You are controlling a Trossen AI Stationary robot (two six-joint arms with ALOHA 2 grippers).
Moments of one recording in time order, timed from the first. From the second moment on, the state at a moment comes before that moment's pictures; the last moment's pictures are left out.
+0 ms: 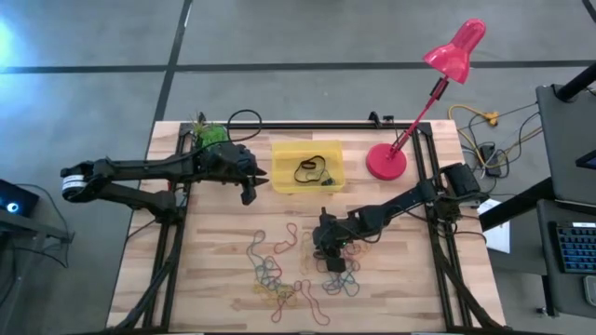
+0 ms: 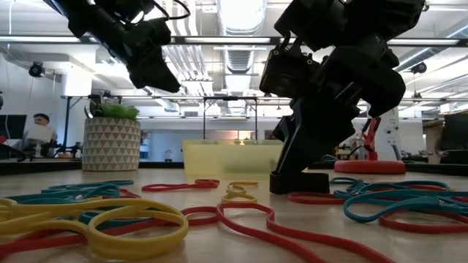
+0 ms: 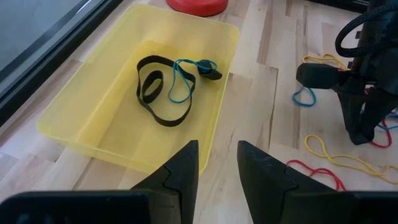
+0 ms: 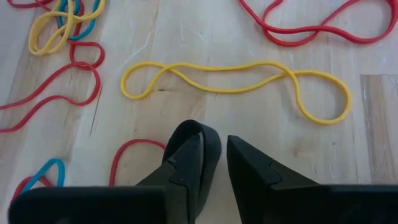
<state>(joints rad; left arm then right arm) 0.25 1.06 0.71 -0.24 0.02 -0.10 0.25 1.86 0.93 0.04 -0.10 0.28</state>
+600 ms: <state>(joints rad) 0.25 1.06 0.71 -0.23 0.02 -0.10 0.26 1.93 0.99 0.03 -0.10 0.31</state>
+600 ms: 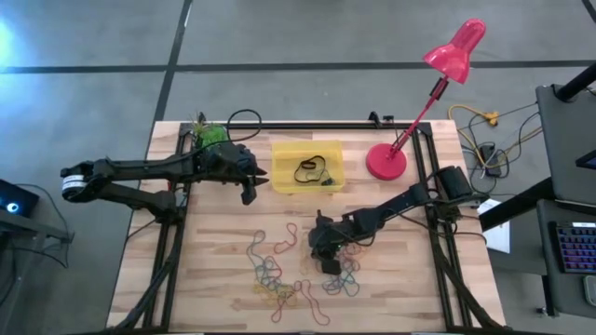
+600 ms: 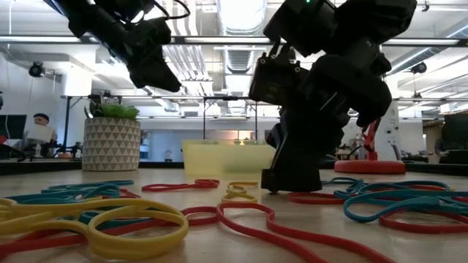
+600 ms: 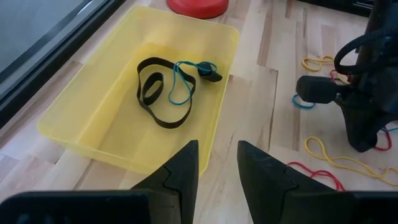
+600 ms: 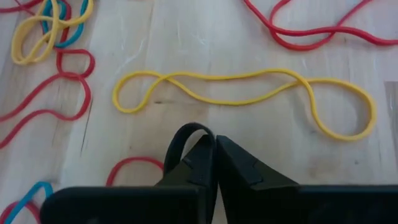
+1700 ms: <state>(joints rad) 0.25 1.06 0.71 -0.18 0.02 -0.14 -0.04 1.61 0.99 -0.10 0.18 0.08</state>
